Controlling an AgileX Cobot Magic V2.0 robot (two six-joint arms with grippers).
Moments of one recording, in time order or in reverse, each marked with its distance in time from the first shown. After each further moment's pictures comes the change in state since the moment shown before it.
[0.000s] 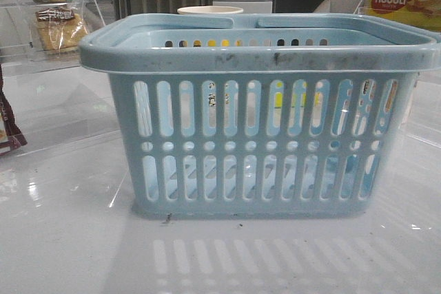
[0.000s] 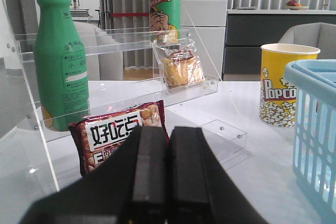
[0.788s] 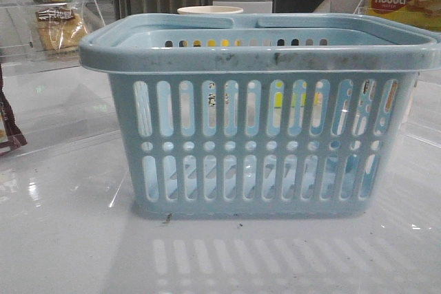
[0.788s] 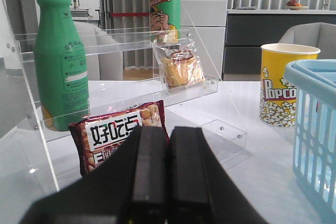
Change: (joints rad) left arm 0.000 0.000 0.000 0.000 0.000 0.000; right arm 0.000 0.000 0.000 0.000 0.000 0.000
